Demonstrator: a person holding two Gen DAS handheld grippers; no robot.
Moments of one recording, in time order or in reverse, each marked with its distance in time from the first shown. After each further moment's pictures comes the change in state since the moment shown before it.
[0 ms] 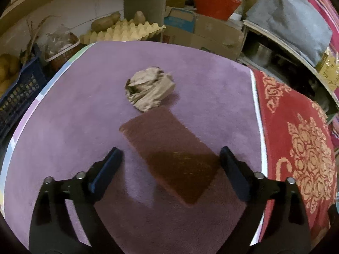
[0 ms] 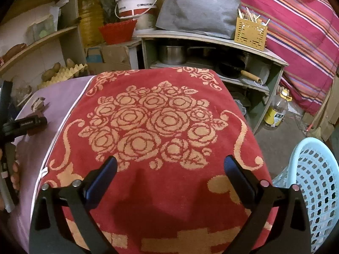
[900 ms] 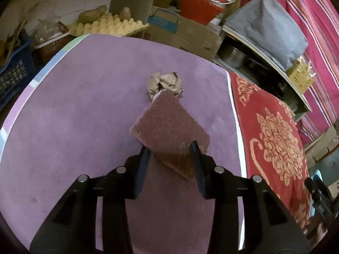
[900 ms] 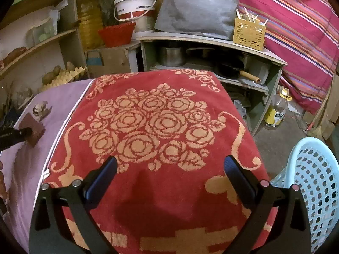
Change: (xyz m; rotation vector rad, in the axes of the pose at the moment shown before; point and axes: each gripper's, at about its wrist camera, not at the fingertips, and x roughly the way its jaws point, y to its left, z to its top) left arm -0.034 0.042 -0.014 -0.018 0.026 -0.245; right arm -0.004 -0.004 0.002 0.016 -0.012 0.010
